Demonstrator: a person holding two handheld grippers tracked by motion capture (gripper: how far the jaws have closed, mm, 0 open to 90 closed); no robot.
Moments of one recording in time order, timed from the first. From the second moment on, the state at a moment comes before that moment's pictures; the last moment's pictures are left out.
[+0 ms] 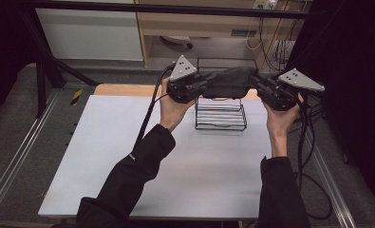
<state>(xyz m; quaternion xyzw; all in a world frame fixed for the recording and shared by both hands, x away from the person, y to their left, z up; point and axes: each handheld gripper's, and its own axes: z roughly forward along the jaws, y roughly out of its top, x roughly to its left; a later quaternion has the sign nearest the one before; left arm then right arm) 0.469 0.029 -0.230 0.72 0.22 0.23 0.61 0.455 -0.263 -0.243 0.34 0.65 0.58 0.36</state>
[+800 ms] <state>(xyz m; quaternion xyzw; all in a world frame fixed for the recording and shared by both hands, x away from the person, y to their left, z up) 0.466 0.031 -0.264 0.78 0.27 0.19 0.54 0.446 -0.272 -0.277 0.41 0.70 0.52 0.28</state>
